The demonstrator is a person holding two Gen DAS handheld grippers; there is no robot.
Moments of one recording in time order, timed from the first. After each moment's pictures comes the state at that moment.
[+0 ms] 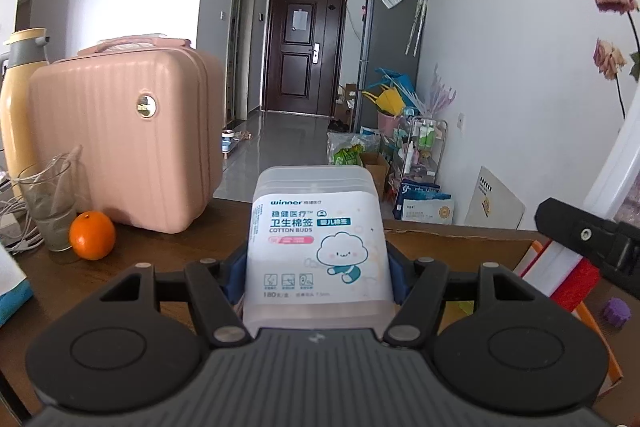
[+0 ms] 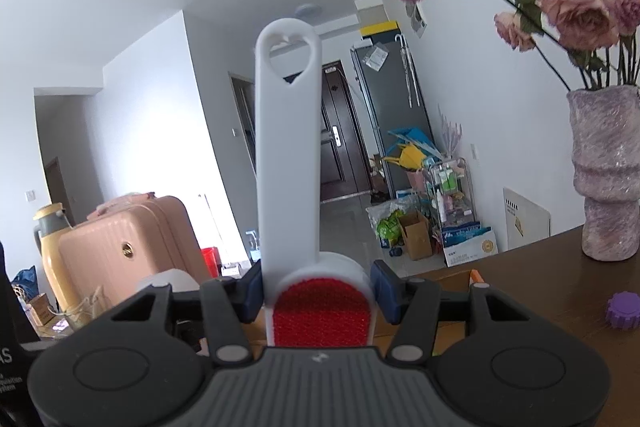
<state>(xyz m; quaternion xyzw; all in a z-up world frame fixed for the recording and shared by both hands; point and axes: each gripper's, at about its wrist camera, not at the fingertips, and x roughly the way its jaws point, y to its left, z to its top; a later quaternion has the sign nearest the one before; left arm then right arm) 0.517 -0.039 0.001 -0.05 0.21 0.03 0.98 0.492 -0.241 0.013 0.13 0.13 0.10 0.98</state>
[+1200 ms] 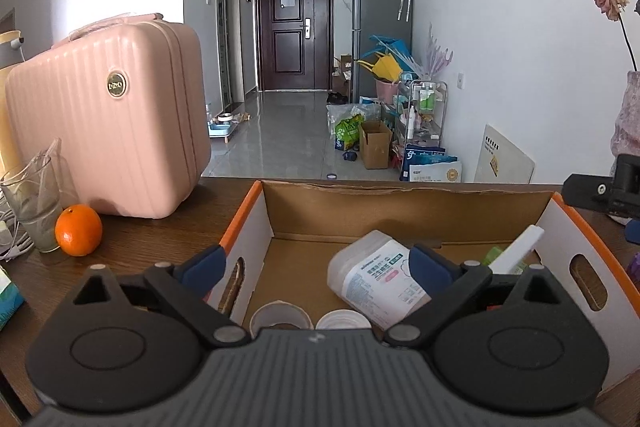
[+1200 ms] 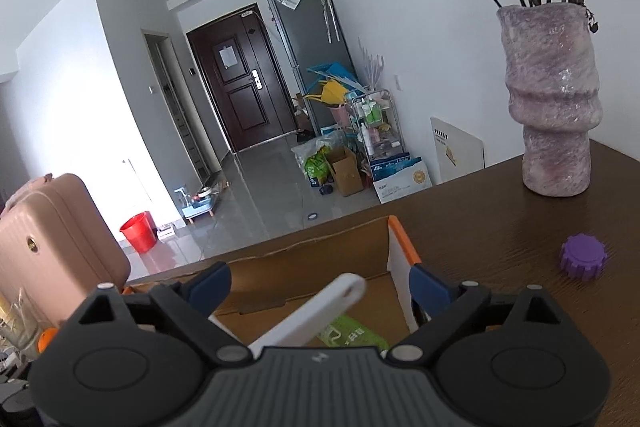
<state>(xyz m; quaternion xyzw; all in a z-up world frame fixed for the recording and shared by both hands) 0.538 -0.053 -0.025 0.00 0.25 0.03 0.97 0.533 -0.274 -0.006 0.17 0.23 0.00 0.96</state>
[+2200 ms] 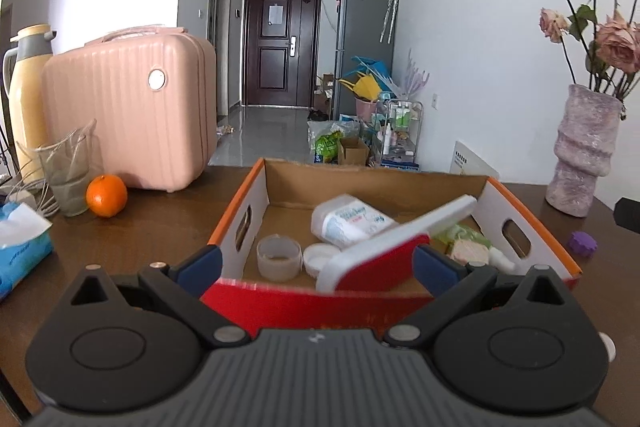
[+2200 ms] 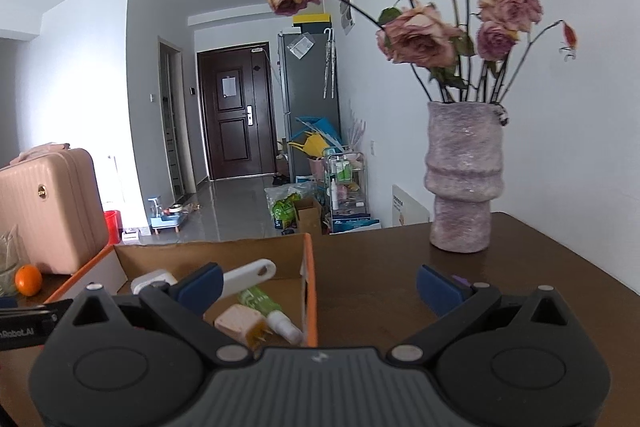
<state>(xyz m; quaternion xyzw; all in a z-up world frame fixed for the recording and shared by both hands) 0.419 -0.046 -0.017 -0.03 0.22 0.00 0.97 0.377 -0.310 0.007 0.05 0.16 -0.04 0.99</state>
